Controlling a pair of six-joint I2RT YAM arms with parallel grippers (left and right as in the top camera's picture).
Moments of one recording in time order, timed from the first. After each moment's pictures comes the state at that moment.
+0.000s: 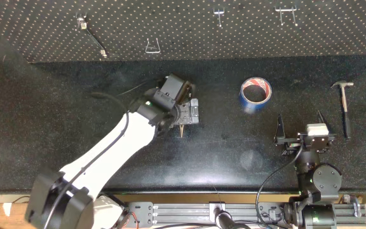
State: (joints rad) left arm -0.57 1.55 1.03 -0.70 -0.06 -0.62; right arm 0.00 0.01 0.01 -0.07 -0.03 -0.09
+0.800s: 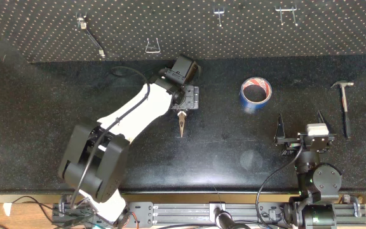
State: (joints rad) left arm -0.50 1.87 1.20 -0.64 -0.08 -0.48; right arm 0.00 0.01 0.01 -0.07 -0.03 -0.09
